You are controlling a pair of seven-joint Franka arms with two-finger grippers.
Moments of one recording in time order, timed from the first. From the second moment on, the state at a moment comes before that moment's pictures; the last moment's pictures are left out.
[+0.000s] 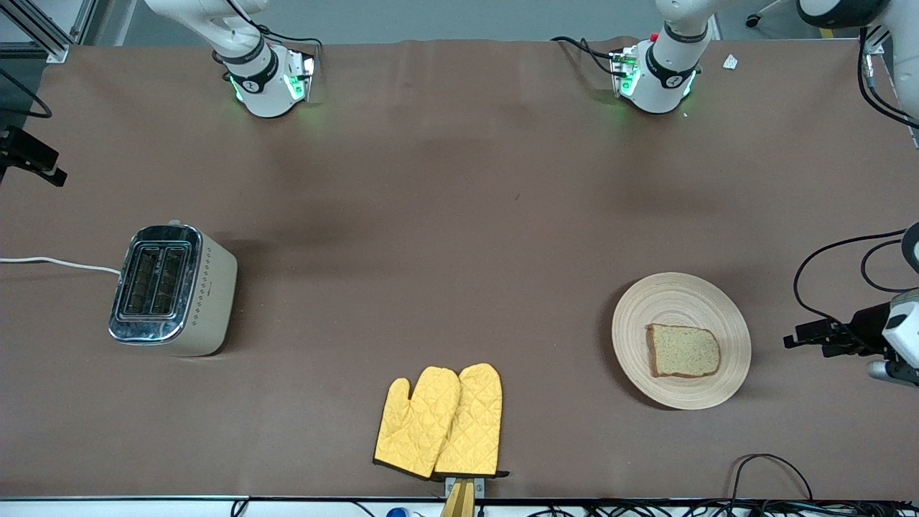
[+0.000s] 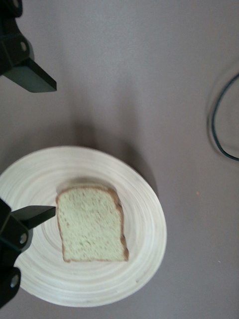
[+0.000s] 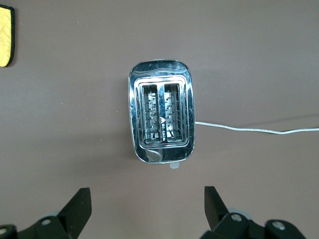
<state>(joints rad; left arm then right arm) 0.38 0.65 -0.24 -1.36 -0.14 2.04 0.38 0.06 -0.04 -0.15 -1.53 -0.03 1.52 -0.03</state>
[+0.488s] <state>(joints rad) 0.20 0.51 -0.24 -1.36 -0.01 1.97 0.07 0.06 -0.04 -0.15 -1.53 -0.03 1.52 -0.03</state>
